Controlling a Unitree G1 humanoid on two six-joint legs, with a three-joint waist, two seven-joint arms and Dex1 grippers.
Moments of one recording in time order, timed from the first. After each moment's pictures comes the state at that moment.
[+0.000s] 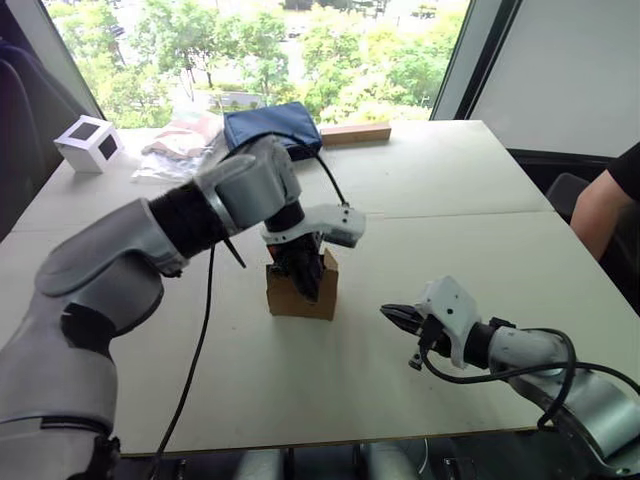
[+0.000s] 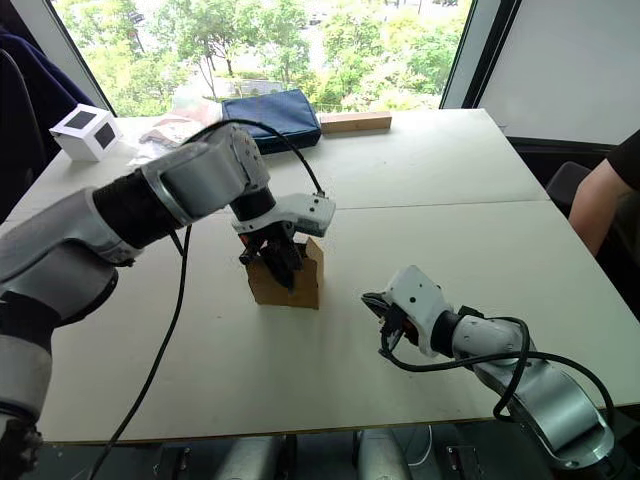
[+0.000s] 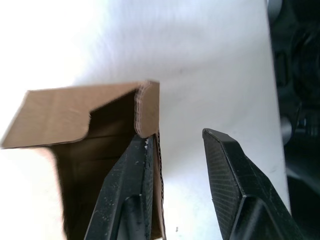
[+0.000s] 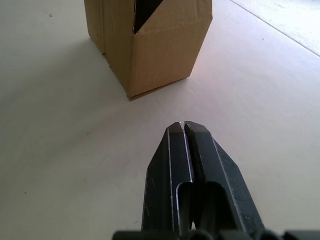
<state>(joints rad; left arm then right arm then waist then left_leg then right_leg) -1.54 0.61 -1.02 0.27 -0.31 0.89 -1.61 -0.02 -0.79 0.07 -0.67 0.43 0.66 0.54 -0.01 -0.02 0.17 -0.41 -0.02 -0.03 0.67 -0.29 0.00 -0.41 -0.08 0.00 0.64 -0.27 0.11</state>
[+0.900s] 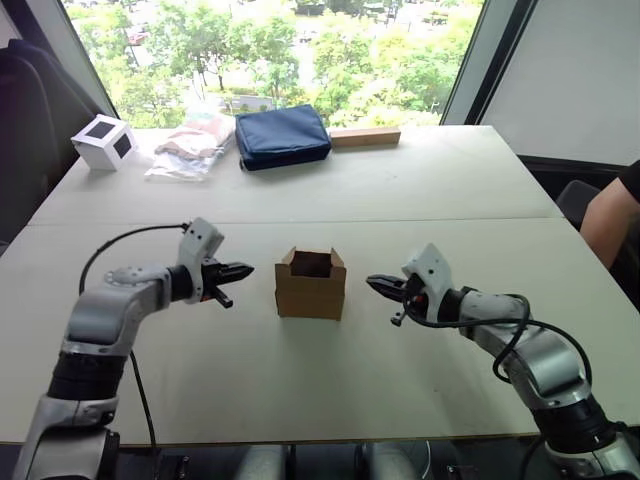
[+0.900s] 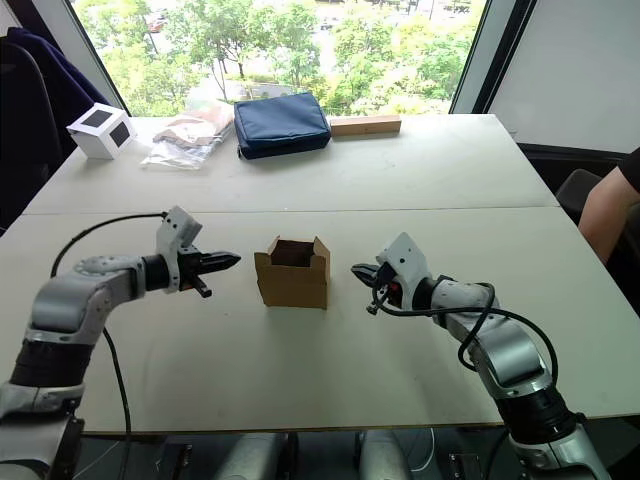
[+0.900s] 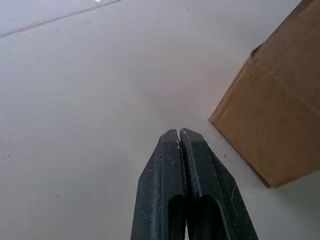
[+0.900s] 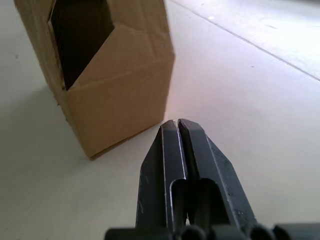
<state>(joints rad) -0.40 0.60 0.05 -0.05 -0.39 0.81 -0.79 -0.27 -0.60 0.17 -0.29 0.33 0.55 0.66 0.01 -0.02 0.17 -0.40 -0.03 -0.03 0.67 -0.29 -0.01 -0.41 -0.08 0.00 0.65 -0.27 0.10</state>
